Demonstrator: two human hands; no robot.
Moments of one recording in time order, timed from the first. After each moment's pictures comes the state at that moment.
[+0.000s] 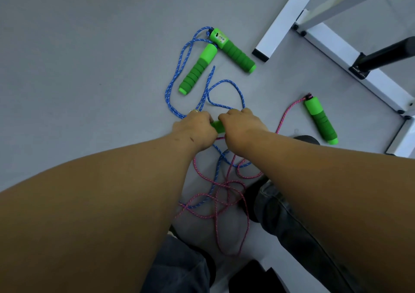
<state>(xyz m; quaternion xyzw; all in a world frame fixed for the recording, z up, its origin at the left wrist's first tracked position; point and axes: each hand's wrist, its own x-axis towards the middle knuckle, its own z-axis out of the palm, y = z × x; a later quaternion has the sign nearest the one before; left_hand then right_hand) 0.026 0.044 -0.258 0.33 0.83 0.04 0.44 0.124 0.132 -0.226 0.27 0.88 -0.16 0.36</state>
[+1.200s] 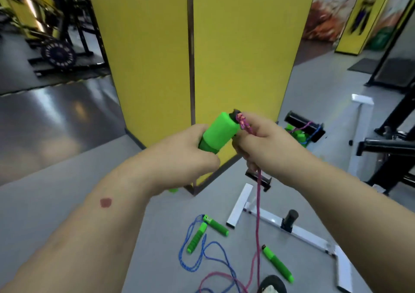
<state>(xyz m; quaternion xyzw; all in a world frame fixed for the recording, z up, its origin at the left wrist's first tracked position) 0.053 -0.042 0.393 0.51 0.74 0.34 0.28 0.189 0.090 0.378 0.22 0.82 -0.47 -0.25</state>
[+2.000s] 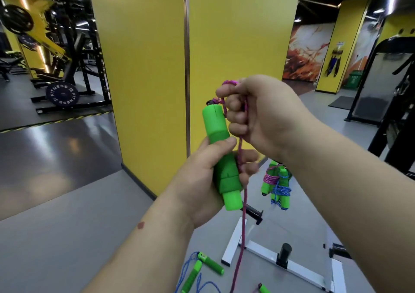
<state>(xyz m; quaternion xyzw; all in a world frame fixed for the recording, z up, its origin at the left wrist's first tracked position) 0.126 -0.049 0.450 0.32 0.32 0.71 0.54 0.197 0.045 0.529 0.16 0.64 -0.67 -0.35</state>
